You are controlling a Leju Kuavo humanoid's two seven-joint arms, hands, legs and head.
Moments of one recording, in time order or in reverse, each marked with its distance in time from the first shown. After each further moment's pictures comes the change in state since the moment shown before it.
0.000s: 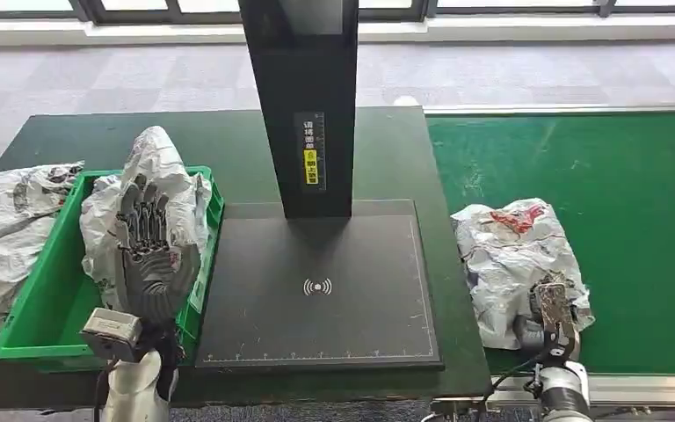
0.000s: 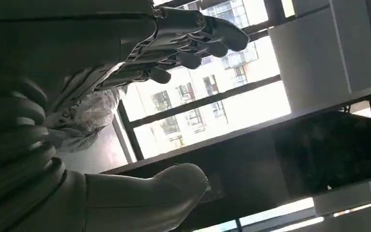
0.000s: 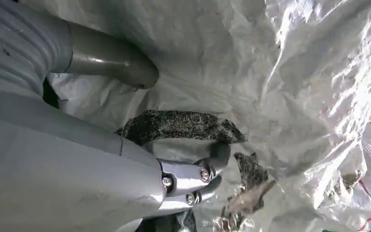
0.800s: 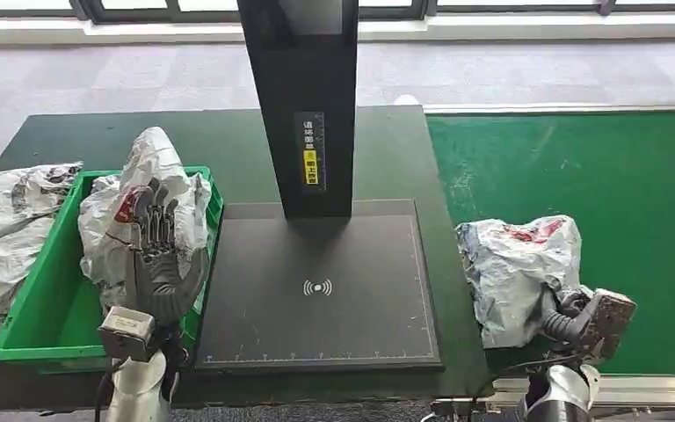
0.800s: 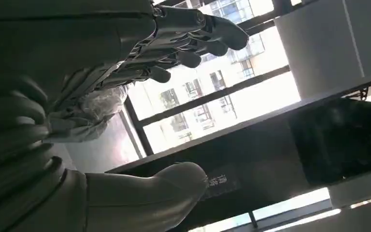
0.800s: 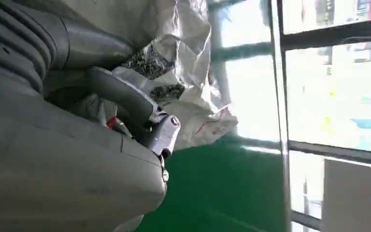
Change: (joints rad) left arm 0.001 0.000 0.001 0.024 -0.050 -0.002 0.000; right arm 0.233 0.148 0.403 -0.596 -0.706 -0.145 -0.043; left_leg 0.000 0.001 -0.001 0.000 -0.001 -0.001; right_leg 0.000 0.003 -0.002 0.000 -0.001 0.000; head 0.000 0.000
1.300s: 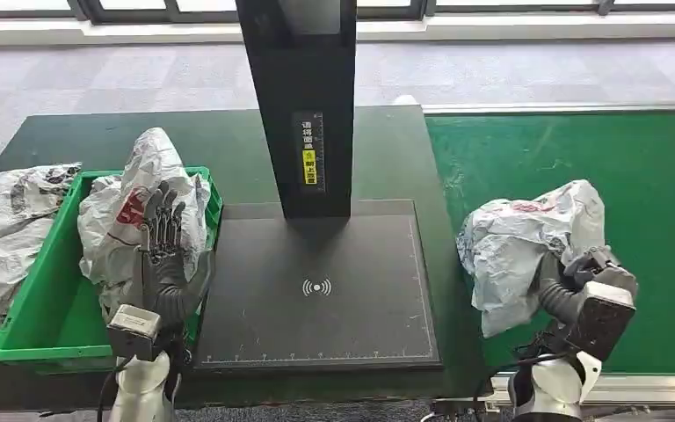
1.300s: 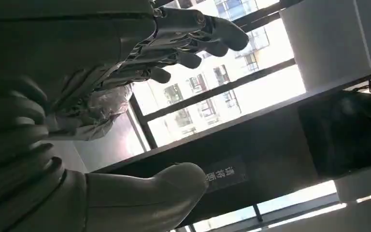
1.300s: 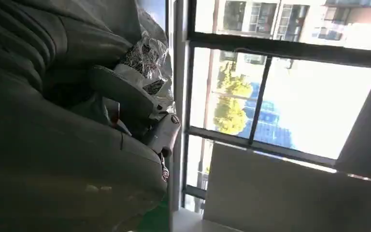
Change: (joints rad) left arm -0.003 0.000 0.000 0.028 -0.012 0.005 0.000; right arm 0.162 0.034 0.385 -0.497 0.010 -0.245 0.001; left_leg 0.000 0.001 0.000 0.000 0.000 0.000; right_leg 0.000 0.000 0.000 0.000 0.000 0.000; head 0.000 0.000
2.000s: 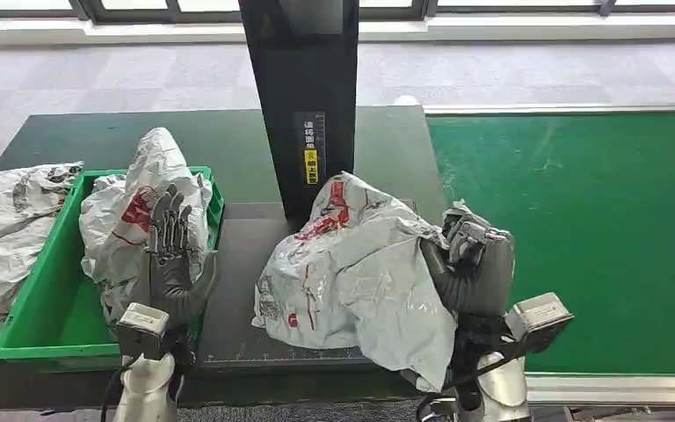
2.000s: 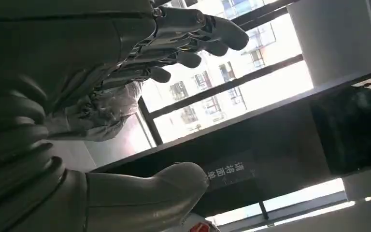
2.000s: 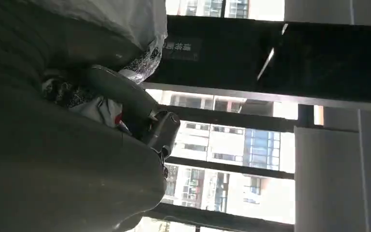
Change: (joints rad) left arm -0.003 0.000 -0.005 0.031 -0.007 0.018 0.000; right arm 0.024 0.071 0.274 -0.079 -0.090 0.457 0.005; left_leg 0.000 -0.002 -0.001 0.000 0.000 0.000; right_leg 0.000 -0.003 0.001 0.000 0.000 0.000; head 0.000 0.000
